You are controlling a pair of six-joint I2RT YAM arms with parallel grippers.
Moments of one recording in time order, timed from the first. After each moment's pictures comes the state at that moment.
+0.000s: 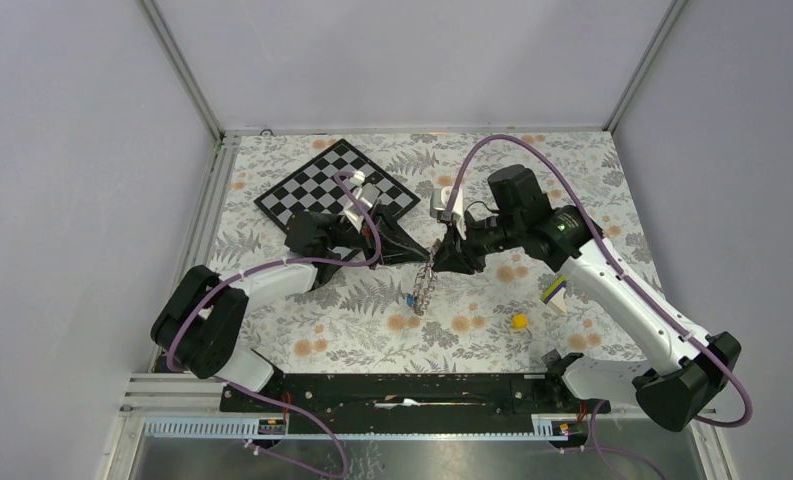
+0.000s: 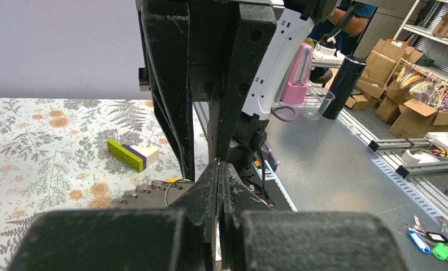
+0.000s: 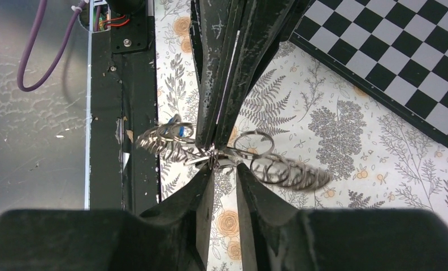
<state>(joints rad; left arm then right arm) -0.58 1.49 0.74 1.38 1.19 -0.79 0.62 1.23 1.26 -0.79 -0.77 -0.48</state>
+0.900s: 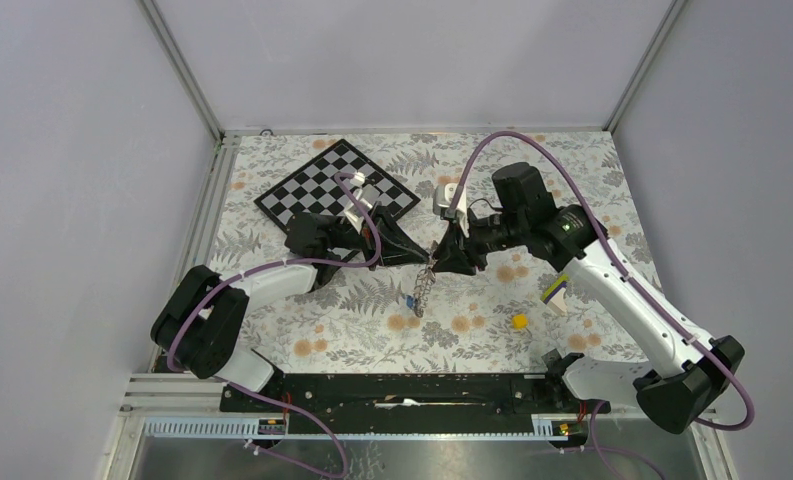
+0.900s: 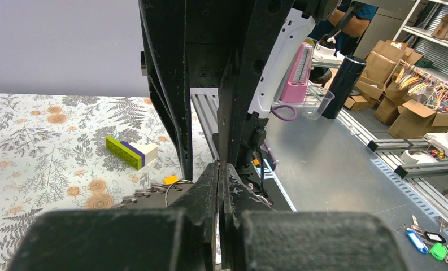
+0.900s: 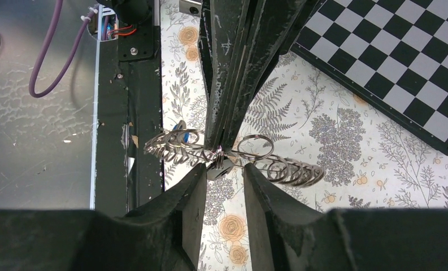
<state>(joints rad) -0.58 1.49 0.73 1.39 1.19 -0.79 0.61 1.21 1.28 -0.79 -0.79 -0.47</state>
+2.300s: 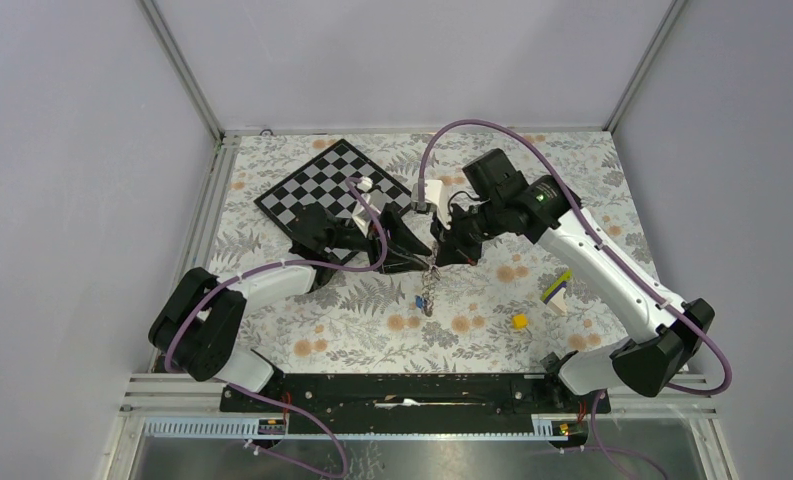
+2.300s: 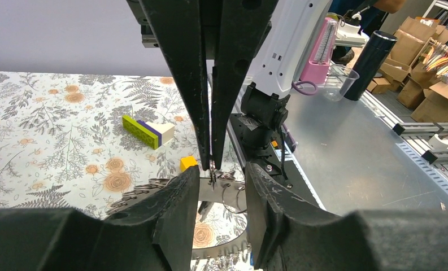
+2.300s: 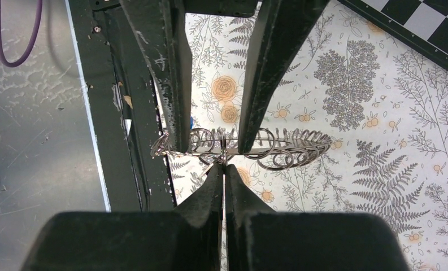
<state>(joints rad) -0.58 1.47 0.73 1.16 1.19 -0.55 0.67 1.41 1.52 -1.10 -0.59 -0.49</state>
